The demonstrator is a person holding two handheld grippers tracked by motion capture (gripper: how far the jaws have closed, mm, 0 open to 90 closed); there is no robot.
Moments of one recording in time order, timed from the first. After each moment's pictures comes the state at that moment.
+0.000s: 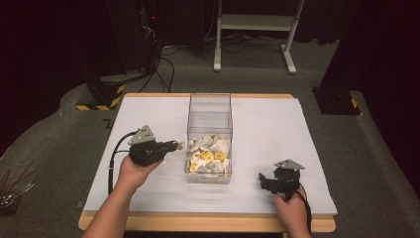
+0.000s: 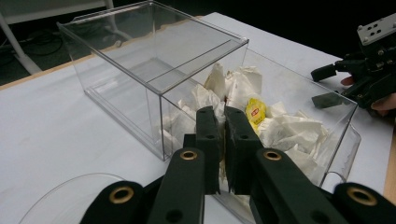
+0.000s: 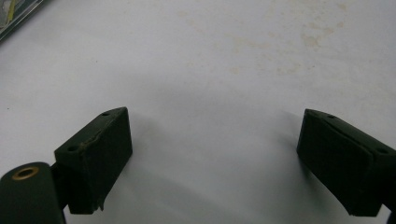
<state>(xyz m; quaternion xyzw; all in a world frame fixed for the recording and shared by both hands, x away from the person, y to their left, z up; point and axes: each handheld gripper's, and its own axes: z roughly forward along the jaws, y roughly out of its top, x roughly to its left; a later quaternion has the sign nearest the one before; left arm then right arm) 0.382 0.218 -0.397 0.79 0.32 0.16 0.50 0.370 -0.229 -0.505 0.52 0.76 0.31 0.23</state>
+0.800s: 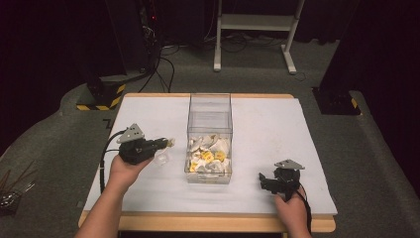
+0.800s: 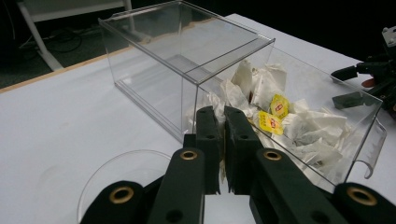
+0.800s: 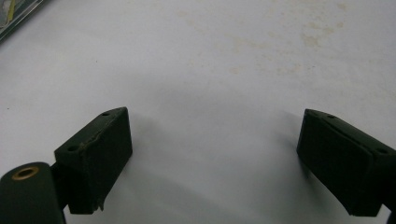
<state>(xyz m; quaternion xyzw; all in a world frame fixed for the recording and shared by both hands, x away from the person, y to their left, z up) 0.384 0.246 -0.397 0.78 0.35 0.17 0.50 0.370 -0.228 -0.505 0.52 0.76 0.31 0.23</state>
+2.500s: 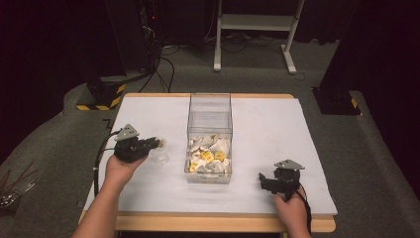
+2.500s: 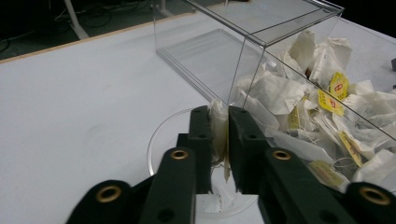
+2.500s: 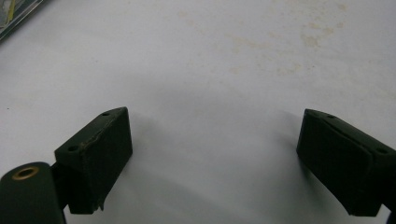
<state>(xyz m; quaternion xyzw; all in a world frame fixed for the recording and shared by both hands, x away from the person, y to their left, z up) 0.399 0.268 -0.422 0.77 0.40 0.19 0.46 0.369 -0.228 -0.505 0.52 0.76 0.31 0.23</state>
